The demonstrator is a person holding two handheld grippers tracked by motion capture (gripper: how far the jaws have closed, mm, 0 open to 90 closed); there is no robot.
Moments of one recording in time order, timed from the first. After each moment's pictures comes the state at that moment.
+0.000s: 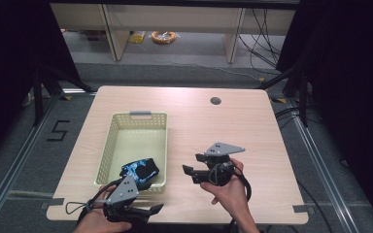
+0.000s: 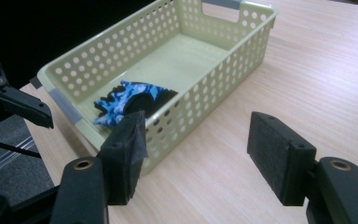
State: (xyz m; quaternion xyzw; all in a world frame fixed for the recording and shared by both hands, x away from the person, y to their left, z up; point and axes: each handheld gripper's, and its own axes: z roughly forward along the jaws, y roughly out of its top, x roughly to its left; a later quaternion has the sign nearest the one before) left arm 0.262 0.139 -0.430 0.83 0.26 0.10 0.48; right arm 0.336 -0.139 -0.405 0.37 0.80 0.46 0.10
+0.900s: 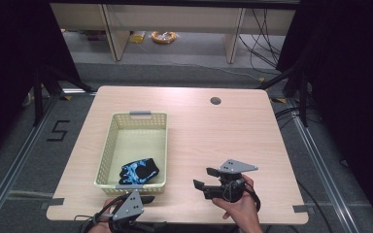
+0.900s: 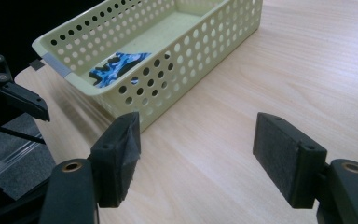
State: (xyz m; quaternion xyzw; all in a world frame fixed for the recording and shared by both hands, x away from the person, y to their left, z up) left arm 0.243 0.133 -0.471 0.85 0.24 0.08 0.47; right arm 0.316 -0.171 -0.449 0.37 0.79 0.48 0.08
